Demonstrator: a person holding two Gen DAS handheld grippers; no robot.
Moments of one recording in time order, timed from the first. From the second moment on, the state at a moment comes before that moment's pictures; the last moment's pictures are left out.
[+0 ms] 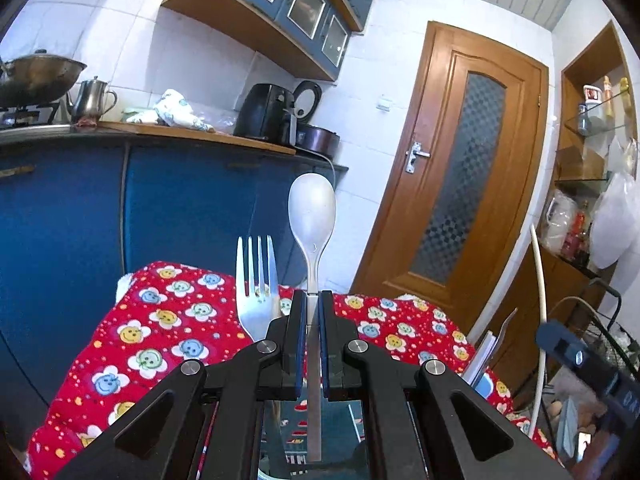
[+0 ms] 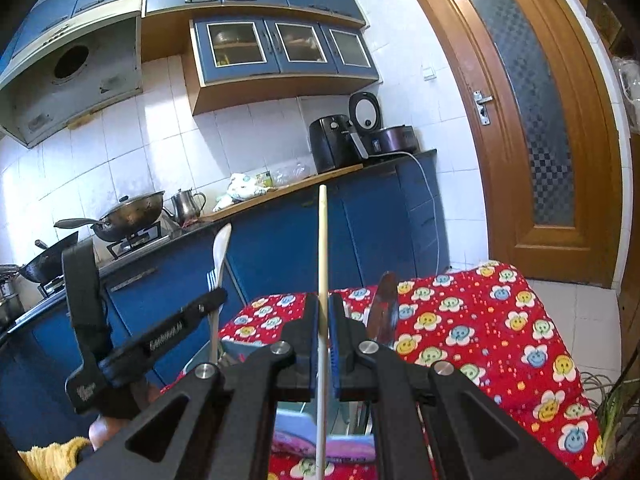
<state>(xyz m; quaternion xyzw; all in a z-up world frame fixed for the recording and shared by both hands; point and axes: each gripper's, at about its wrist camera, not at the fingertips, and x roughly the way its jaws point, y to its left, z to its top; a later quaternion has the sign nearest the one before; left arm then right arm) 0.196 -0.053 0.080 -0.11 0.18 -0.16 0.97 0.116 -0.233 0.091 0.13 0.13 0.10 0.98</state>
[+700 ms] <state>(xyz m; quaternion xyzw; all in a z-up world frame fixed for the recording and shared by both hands) 0.191 -0.061 0.054 -0.10 0.17 -0.15 0.97 0.153 -0.207 0.060 0.05 0.08 0.09 0.99</state>
